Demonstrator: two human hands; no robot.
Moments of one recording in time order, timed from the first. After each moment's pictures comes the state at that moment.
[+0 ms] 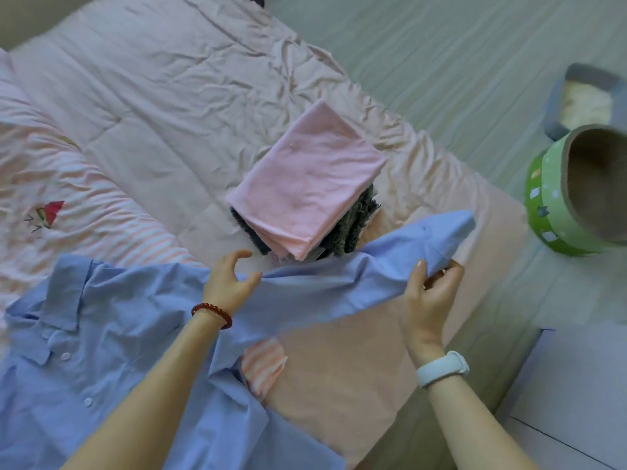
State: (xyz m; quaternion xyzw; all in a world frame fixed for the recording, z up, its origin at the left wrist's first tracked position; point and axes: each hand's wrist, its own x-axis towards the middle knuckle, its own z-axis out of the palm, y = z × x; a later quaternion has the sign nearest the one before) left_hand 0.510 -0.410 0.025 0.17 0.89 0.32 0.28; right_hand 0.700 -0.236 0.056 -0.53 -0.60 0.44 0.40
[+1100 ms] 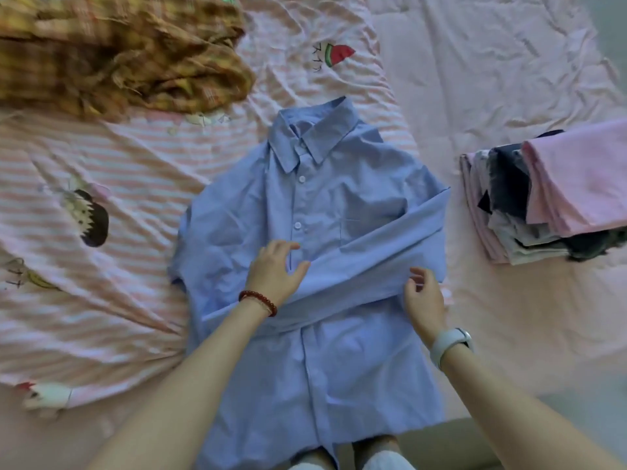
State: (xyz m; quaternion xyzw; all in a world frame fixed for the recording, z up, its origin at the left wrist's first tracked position) left_hand 0.570 -0.762 -0.020 0.01 0.92 0.35 0.19; right_hand 0.634 -0.522 -0.025 -0.38 -0.82 0.41 -0.11
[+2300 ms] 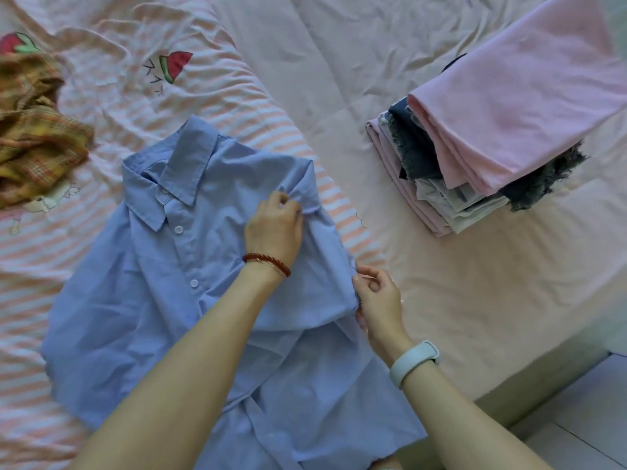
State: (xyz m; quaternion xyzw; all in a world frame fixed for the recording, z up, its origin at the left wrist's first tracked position) left_hand 0.477 -0.563 -0.024 0.20 0.96 0.18 0.11; right_hand 0.624 -0.471 -0.051 -0.52 -0.52 0.68 0.00
